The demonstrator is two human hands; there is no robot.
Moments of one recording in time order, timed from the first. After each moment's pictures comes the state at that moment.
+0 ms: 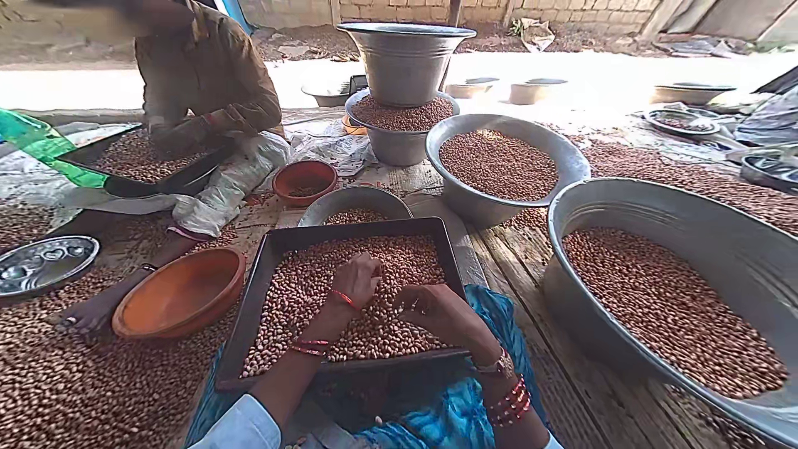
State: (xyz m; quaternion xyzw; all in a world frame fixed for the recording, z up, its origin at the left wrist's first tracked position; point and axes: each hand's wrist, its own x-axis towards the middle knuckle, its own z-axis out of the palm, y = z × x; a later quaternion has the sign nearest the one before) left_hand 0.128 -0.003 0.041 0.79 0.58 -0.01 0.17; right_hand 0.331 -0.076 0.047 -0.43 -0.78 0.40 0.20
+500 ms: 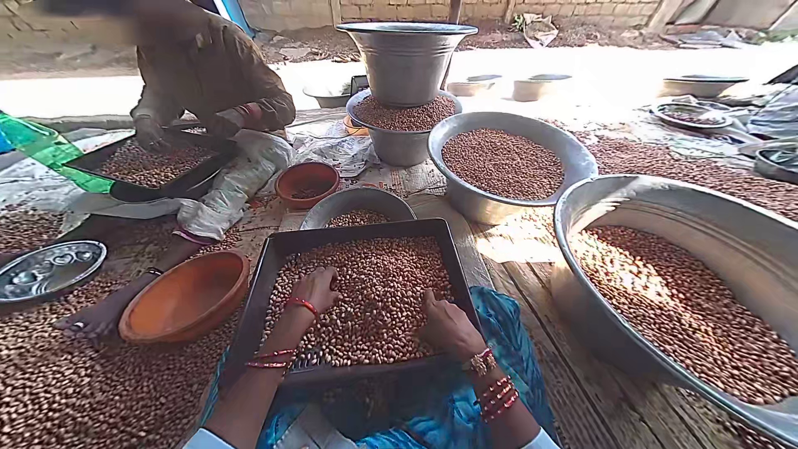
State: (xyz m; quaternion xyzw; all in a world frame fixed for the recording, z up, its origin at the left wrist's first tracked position) left_hand 0.056 0.008 0.028 0.69 0.69 -0.13 0.19; right_hand 0.306 -0.069 0.027 -0.68 -0.65 0.32 -0.10
